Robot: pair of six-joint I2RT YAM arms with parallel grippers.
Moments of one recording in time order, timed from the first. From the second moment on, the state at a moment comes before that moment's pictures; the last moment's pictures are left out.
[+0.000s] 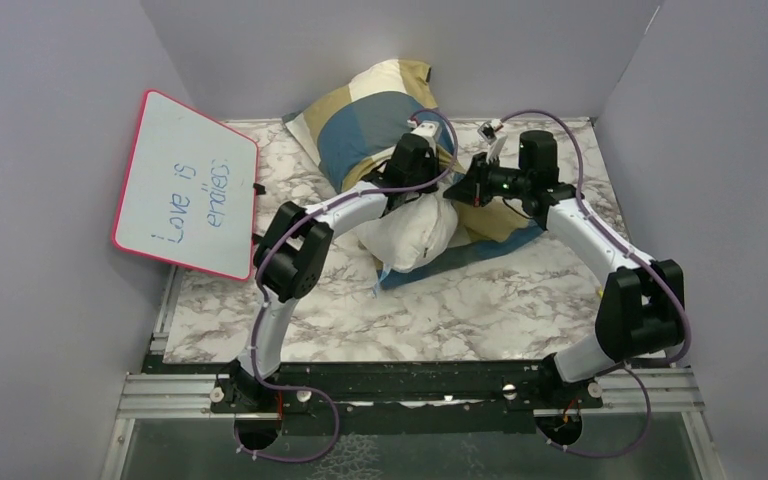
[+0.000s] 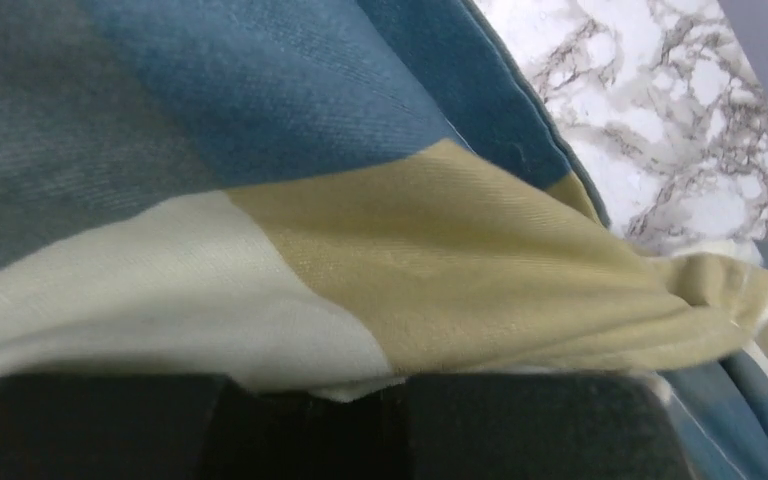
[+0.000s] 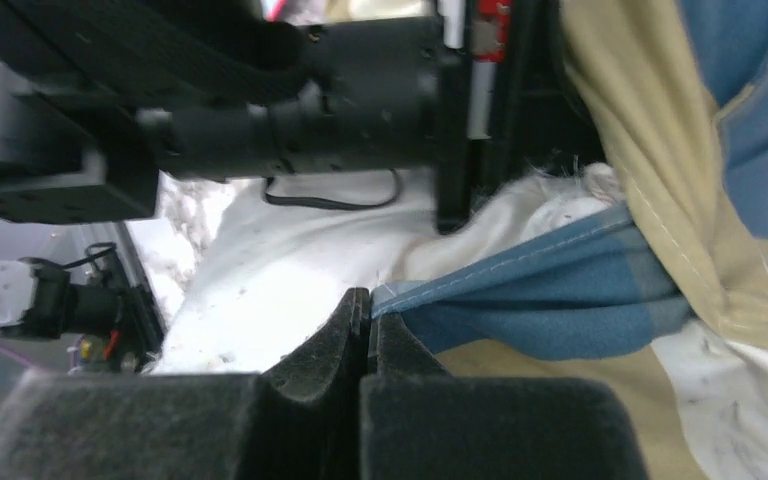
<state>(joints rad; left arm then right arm) -0.64 2.16 1.67 0.03 0.03 -0.36 0.24 1.51 1.12 -0.08 -0.78 0.19</state>
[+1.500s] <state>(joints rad) -0.70 1.28 0.84 -0.07 0.12 0.34 0.27 1.59 1.01 0.28 -0.71 0.54</state>
